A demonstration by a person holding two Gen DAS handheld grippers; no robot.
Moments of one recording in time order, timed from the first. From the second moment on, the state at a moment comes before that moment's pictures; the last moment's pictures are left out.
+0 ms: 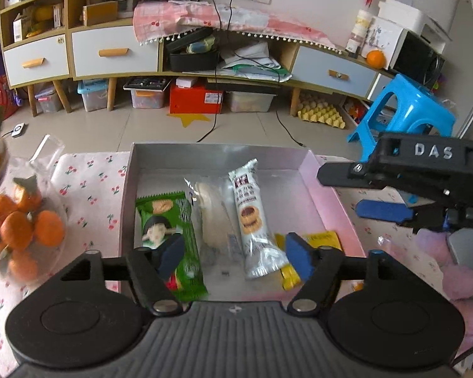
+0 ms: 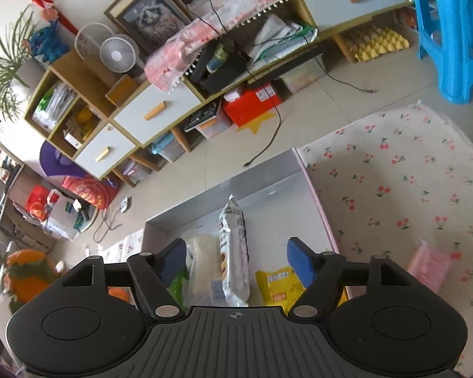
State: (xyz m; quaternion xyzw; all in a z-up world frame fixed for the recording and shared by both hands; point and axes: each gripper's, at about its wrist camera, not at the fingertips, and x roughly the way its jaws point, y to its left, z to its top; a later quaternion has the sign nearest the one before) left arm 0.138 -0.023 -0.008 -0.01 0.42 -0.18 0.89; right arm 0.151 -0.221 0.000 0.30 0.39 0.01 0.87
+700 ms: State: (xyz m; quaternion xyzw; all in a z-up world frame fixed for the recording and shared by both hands) left arm 0.051 -0.012 -0.007 0.02 0.44 -0.16 0.88; right arm 0.049 -0.192 0.018 0.16 0.44 0.02 0.88
